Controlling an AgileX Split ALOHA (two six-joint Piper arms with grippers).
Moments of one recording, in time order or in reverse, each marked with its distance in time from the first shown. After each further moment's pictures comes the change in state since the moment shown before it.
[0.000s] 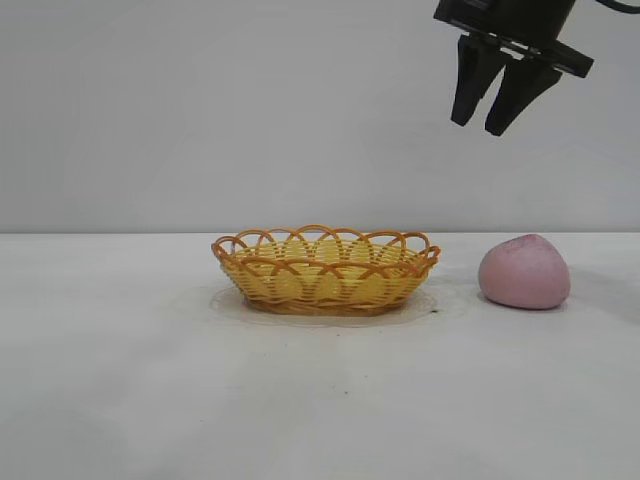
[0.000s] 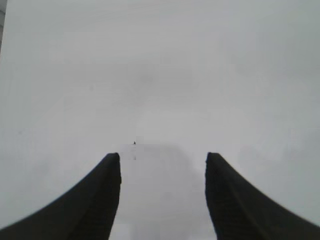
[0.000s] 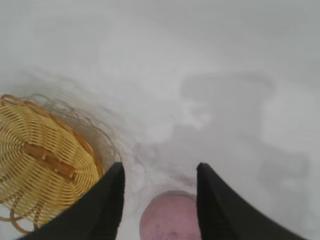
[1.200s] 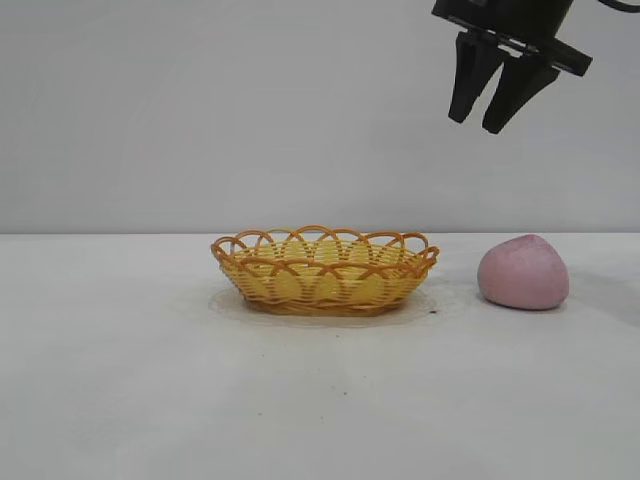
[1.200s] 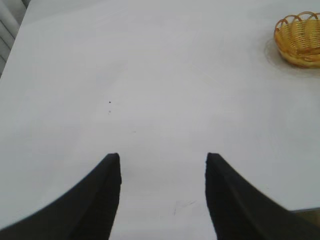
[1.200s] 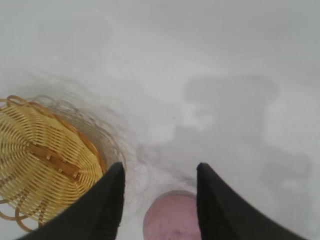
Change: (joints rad) left arm -0.006 -1.004 0.207 -0.215 0.455 0.169; right arm 0.000 -0.004 0.000 -0.003 0.008 0.000
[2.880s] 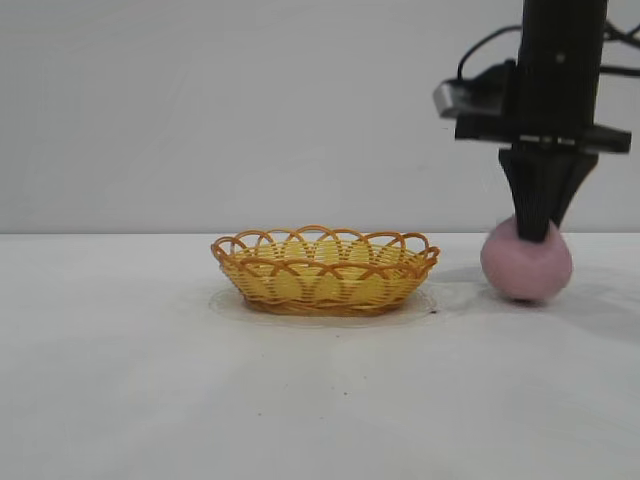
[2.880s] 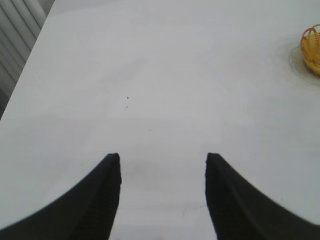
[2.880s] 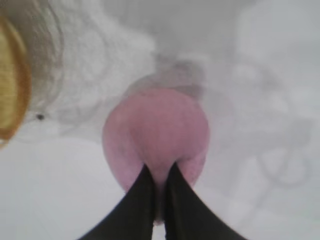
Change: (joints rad) left arm 0.106 -0.002 0.000 -0.011 0.000 0.000; right arm 0.101 -0.044 0.267 -0.225 -0.018 0.092
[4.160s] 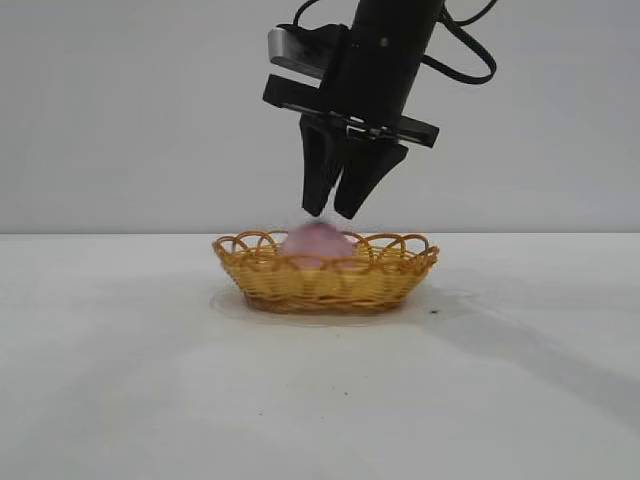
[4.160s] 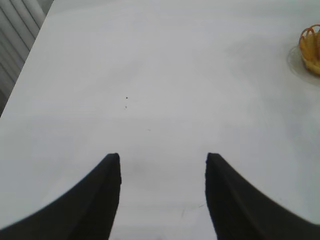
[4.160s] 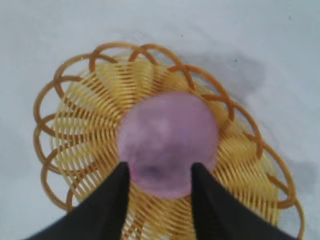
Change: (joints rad) left arm 0.000 0.000 0.000 -0.001 0.000 0.000; right arm 0.248 0.101 -0.118 0.148 -0.152 -0.054
